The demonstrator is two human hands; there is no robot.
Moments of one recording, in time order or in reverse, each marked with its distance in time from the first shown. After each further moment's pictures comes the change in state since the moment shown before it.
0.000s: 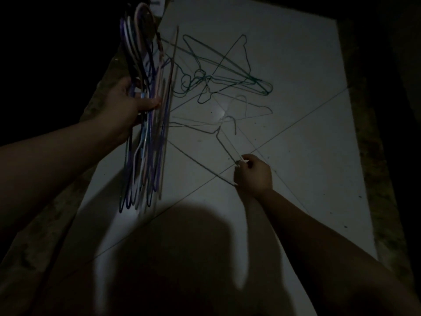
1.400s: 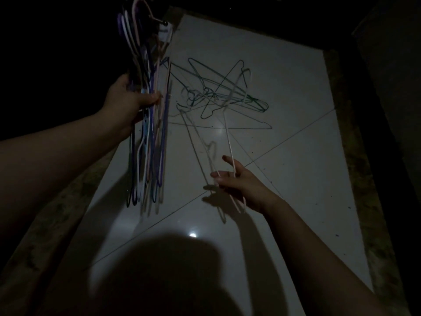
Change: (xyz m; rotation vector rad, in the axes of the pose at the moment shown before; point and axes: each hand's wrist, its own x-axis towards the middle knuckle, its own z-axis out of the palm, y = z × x) left_hand -0.016 0.039 -0.012 -0.085 0.063 0.066; right_hand -0.048 -0.068 -0.041 0.664 -0.667 0.091
